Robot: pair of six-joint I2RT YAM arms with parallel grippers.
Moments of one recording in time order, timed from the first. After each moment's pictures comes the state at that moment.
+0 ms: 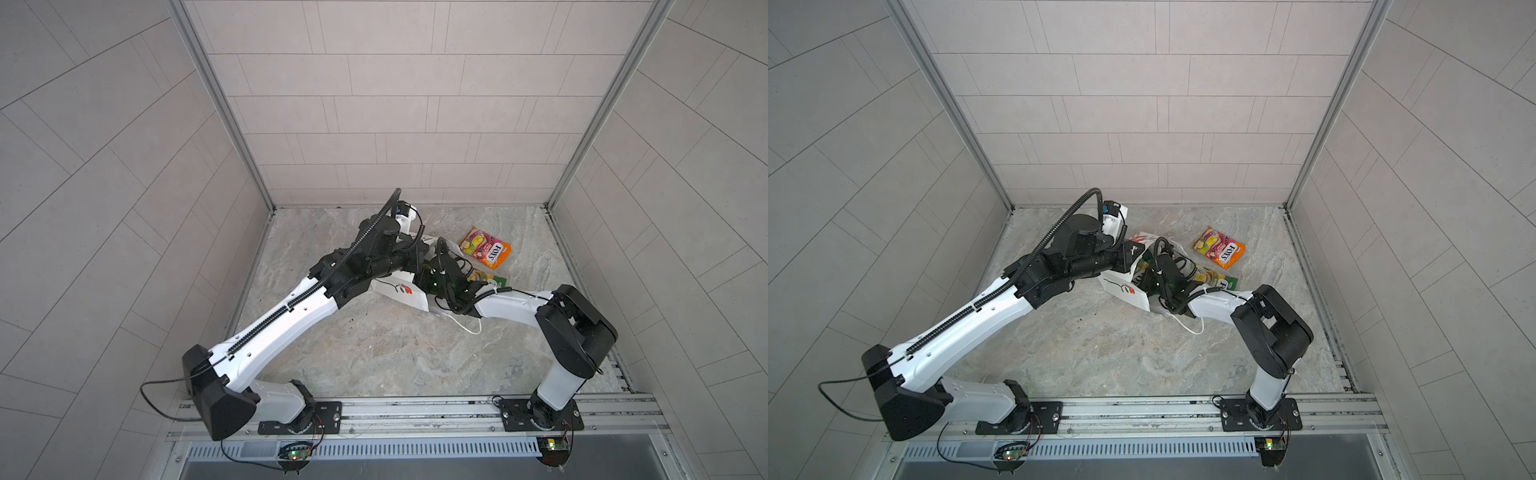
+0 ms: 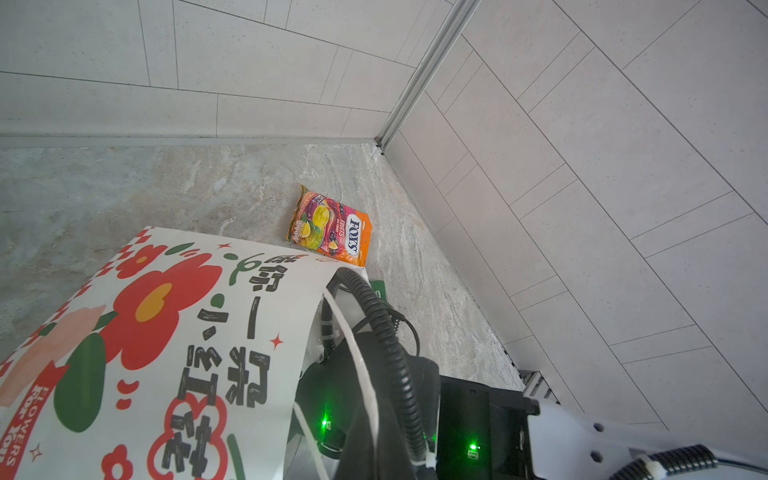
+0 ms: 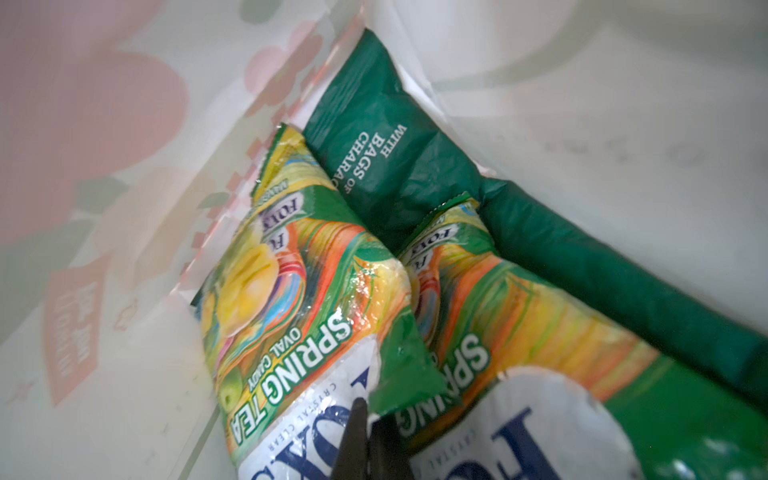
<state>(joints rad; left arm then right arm) -0.78 1.34 1.40 -0.49 0.08 -0.52 0.65 1.70 0.92 0.18 0.04 0.83</state>
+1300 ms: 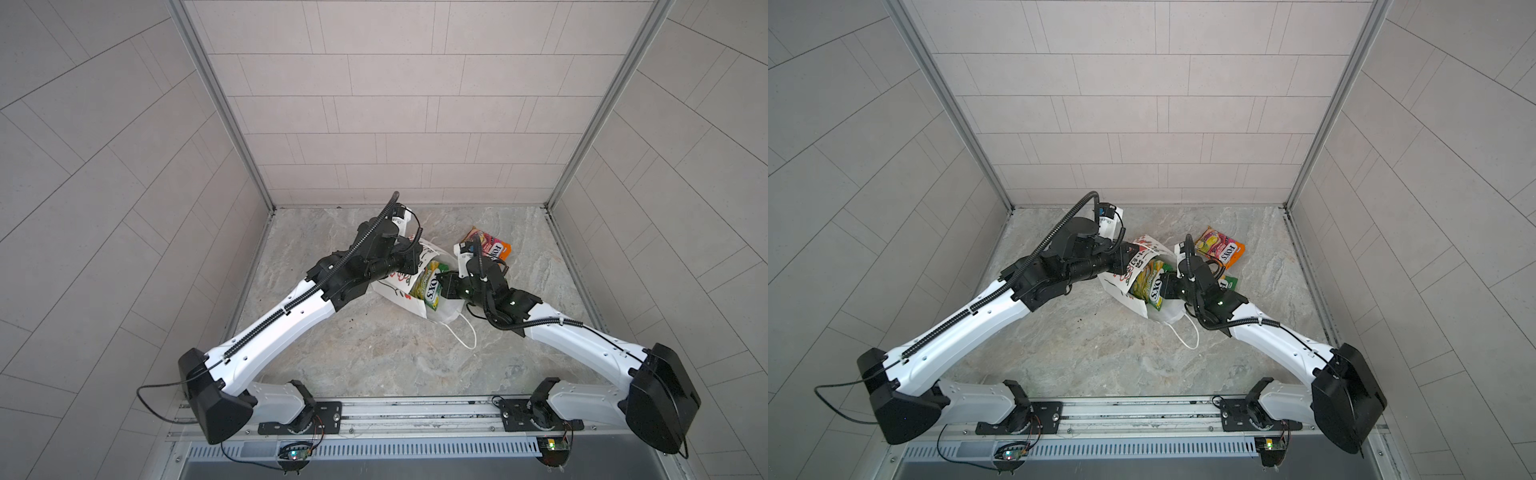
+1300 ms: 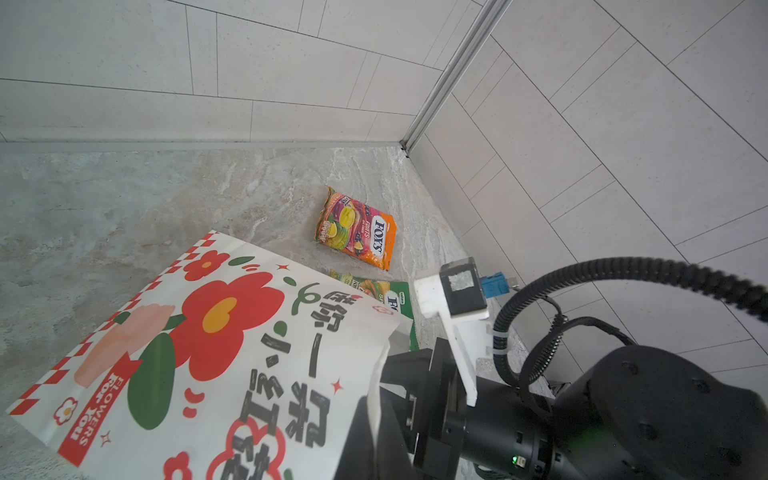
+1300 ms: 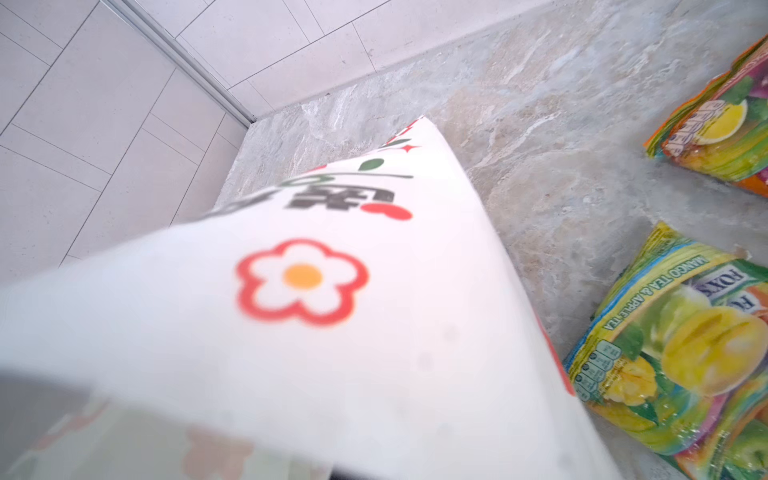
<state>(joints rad) -0.78 1.32 1.38 -0.51 0.00 -0.51 0.62 1.21 0.80 -0.11 0.01 0.63</state>
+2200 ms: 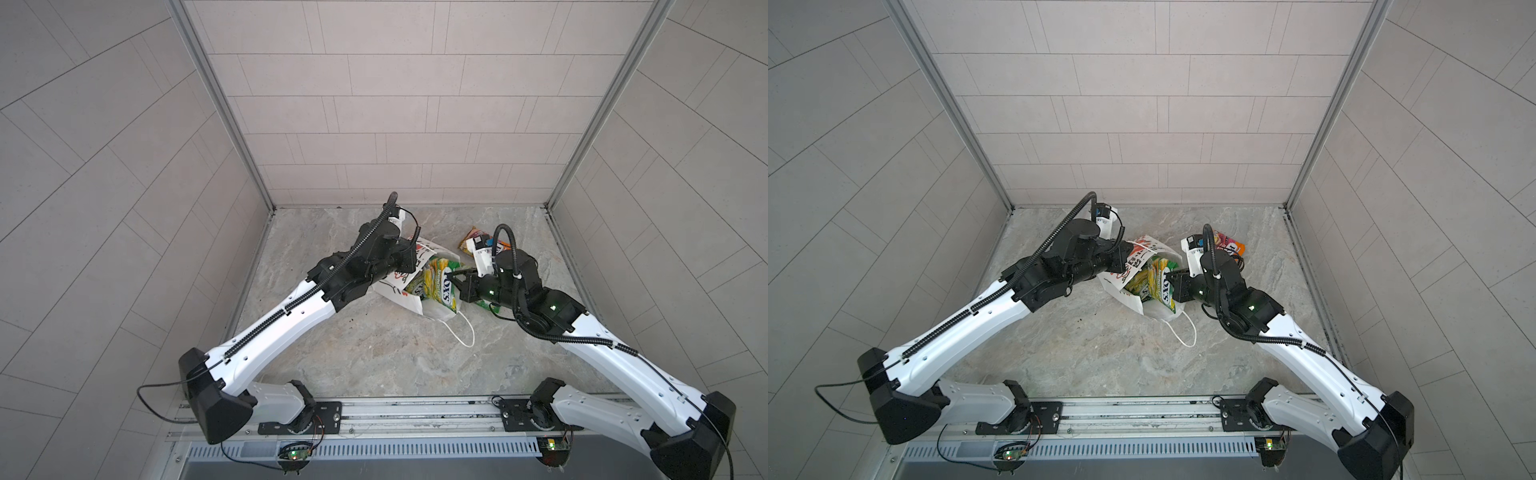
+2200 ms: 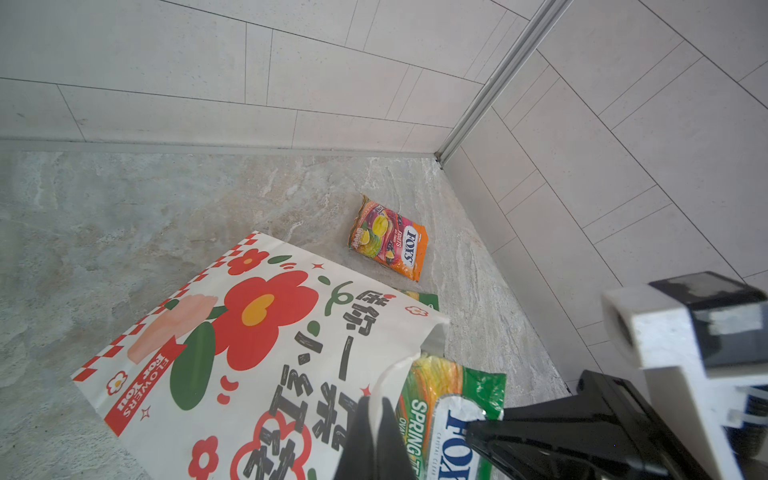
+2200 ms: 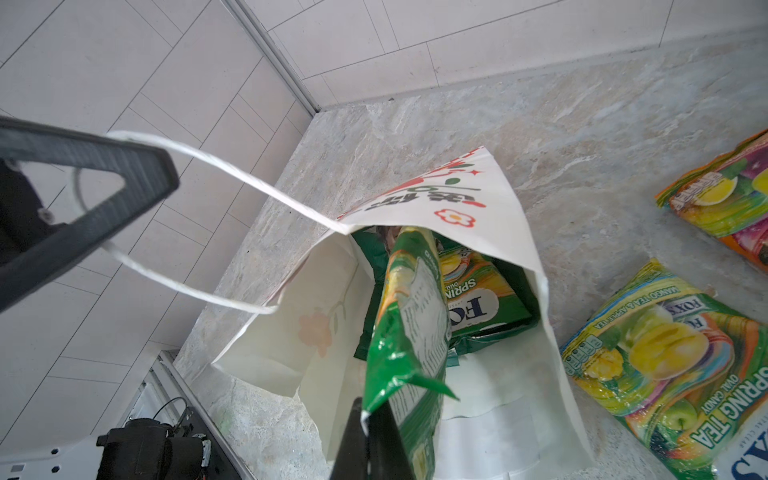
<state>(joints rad) -0.78 1.32 1.38 -0.54 -0.12 -0.53 0.60 1.00 0.95 -0.42 -0.14 0.50</state>
